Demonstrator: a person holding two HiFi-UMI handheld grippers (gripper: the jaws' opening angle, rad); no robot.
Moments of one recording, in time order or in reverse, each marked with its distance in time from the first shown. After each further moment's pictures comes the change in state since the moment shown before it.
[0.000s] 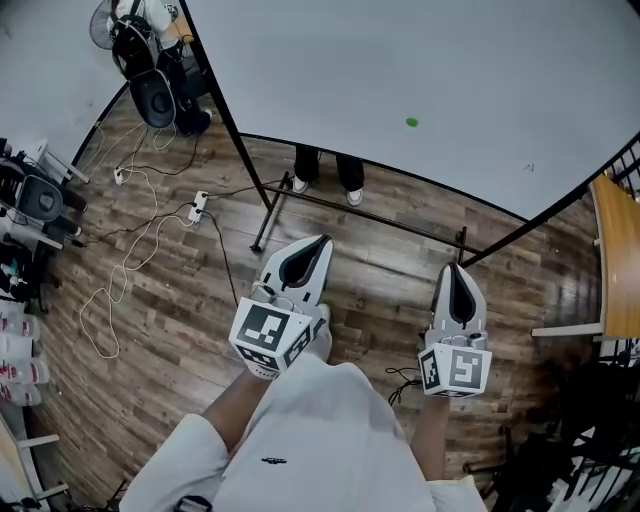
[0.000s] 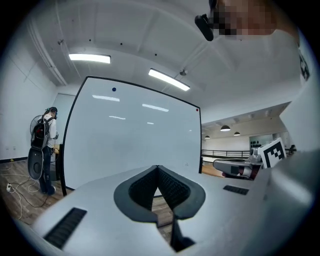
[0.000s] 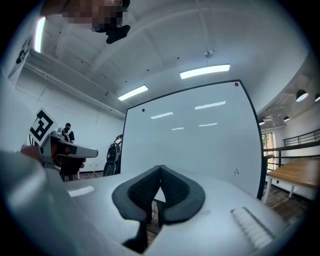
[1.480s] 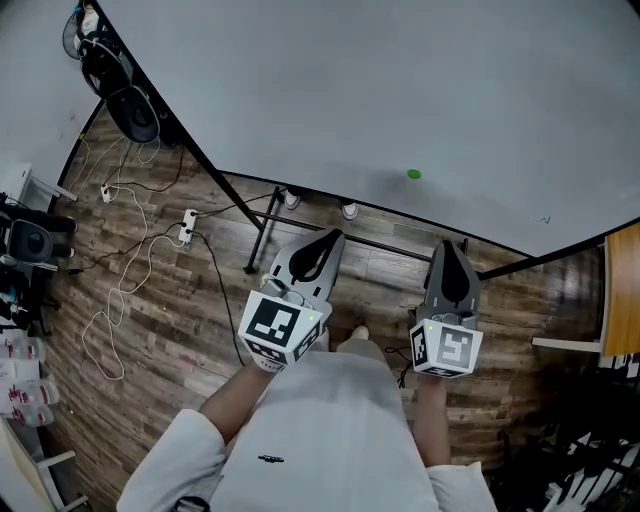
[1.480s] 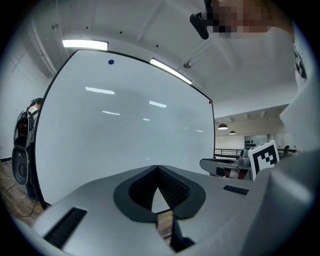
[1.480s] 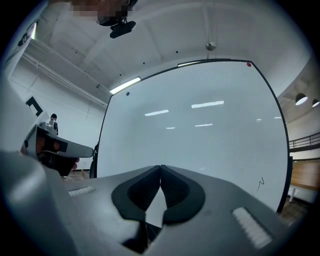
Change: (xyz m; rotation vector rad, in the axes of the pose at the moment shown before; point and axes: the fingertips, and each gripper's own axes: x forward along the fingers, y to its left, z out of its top) left arm 0.174 0.075 0.021 0.004 0.033 -0.078; right arm 0.199 -0.054 -0.014 -0.022 0.001 -0.077
